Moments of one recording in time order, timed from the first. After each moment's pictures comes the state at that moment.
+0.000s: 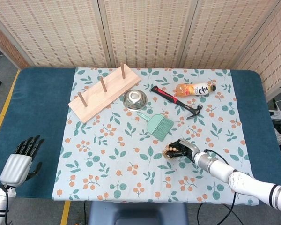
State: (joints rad) left arm -0.19 -1.20 0.00 -1.48 1.57 1.41 0.10; right arm 0.65 -1.19 0.39 -1.70 -0.63 0.15 0.56
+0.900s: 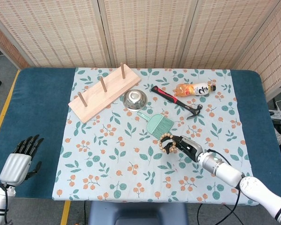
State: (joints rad) left arm -0.20 -1.20 -0.01 -1.48 1.56 1.41 0.08; right arm 0.29 -1.36 0.78 -1.68 -0.79 -0.06 0.41
